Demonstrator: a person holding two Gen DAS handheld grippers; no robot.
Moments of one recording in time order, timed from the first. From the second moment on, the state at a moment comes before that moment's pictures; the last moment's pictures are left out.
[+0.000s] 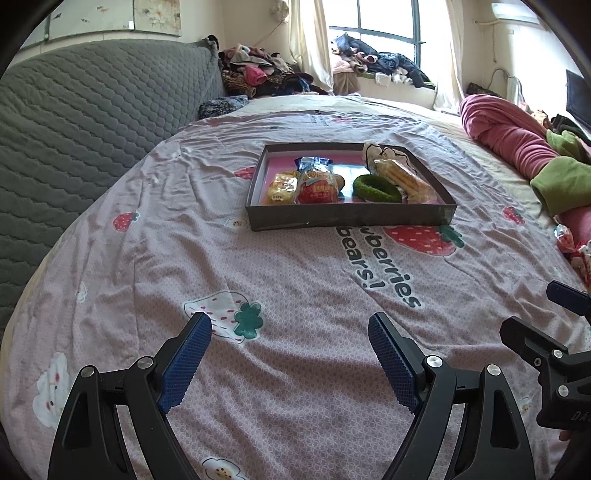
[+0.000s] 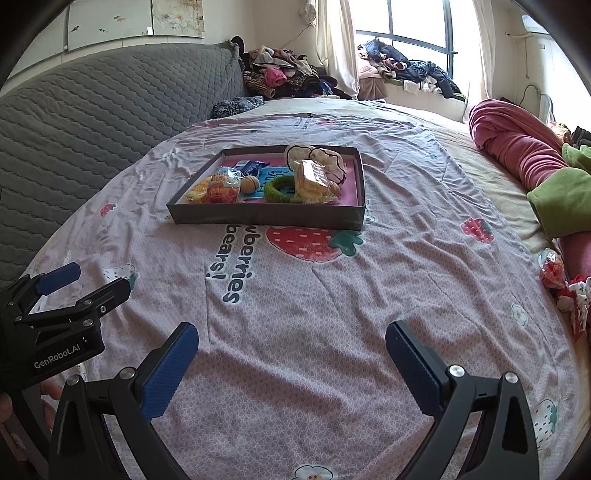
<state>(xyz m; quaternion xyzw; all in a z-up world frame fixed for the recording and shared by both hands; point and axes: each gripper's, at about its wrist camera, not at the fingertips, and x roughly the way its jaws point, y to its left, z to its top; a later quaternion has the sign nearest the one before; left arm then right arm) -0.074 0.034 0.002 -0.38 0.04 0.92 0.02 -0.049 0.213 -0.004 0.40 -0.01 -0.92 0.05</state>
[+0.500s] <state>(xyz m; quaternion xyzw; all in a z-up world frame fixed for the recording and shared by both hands) -0.074 0.029 -0.013 -0.39 0.03 0.92 0.02 -0.048 0.212 -0.020 0.41 -0.01 -0.91 0.05</state>
